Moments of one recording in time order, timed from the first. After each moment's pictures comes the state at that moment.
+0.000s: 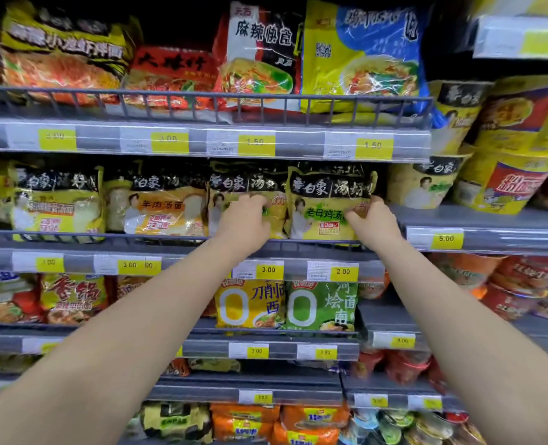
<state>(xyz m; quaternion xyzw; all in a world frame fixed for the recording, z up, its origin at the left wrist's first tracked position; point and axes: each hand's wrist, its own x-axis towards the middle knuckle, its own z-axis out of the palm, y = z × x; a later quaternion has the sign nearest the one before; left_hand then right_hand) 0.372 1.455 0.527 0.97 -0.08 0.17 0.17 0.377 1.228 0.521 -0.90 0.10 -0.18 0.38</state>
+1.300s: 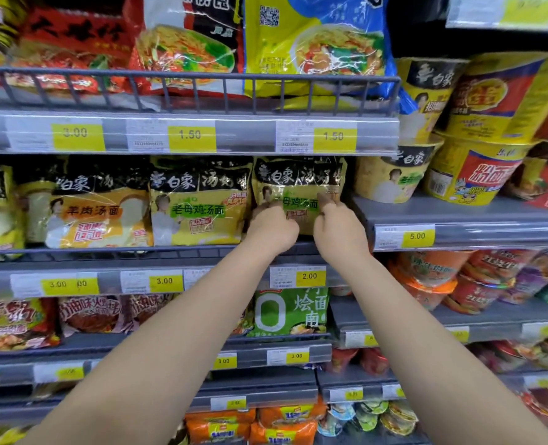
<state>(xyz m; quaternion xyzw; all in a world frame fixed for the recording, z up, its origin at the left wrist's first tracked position) 0.398 1.346 0.518 0.93 -0.04 0.00 0.36 0.379 1.229 0.505 -0.95 0.02 -0.22 0.20</state>
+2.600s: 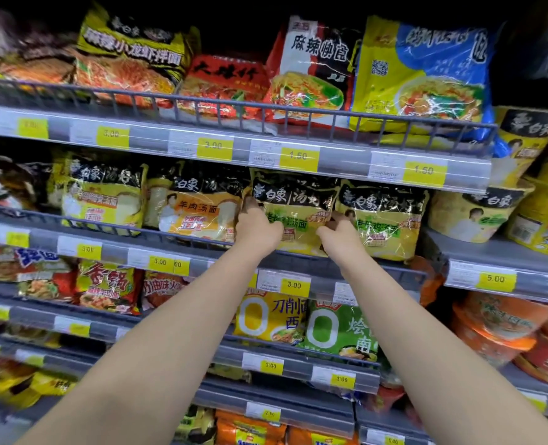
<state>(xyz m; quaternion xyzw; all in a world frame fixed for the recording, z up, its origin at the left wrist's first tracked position) 0.381 1.473 0.528 0.88 0.14 0.10 0.44 0.377 1.332 0.529 -0.85 0.01 -0.05 0.52</state>
